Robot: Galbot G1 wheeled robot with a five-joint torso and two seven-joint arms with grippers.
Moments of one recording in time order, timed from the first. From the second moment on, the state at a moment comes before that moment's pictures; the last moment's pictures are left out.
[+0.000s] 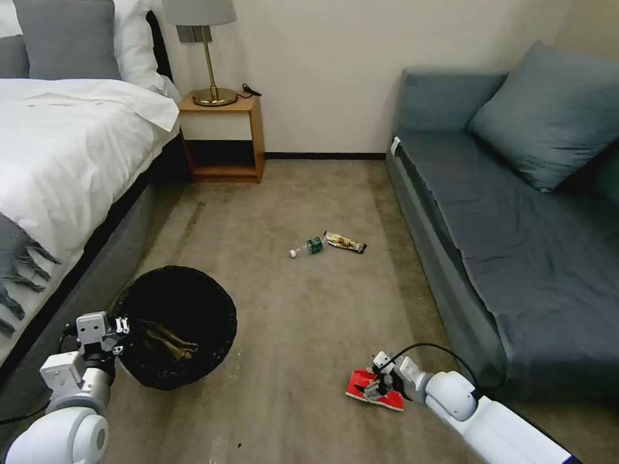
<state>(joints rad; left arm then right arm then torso) 1.56 -1.33 -0.92 -2.12 -0.32 0.32 -0.04 -1.00 0.93 -0.11 1.40 0.15 -0.27 -0.35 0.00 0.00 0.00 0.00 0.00</state>
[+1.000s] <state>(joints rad) 1.55 -1.33 -0.92 -2.09 -0.31 0.31 -0.03 -1.01 0.98 -0.05 1.31 0.05 -0.19 -0.51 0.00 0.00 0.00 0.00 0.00</state>
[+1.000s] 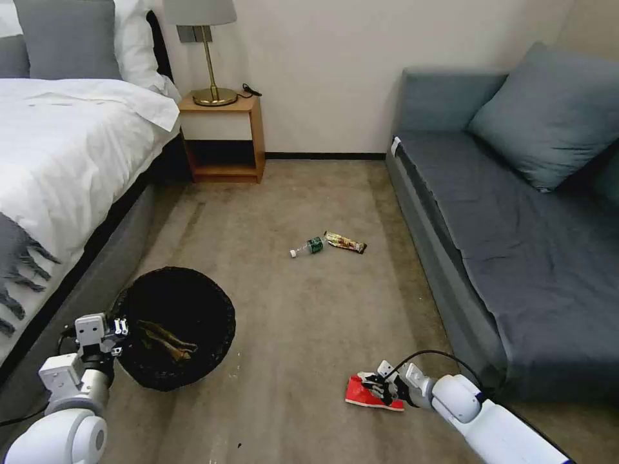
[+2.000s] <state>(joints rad) 1.55 -1.35 -0.89 -2.09 -0.26 0.29 -0.01 -0.84 1.26 -0.15 1.66 0.83 -0.10 -0.26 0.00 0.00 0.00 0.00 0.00</state>
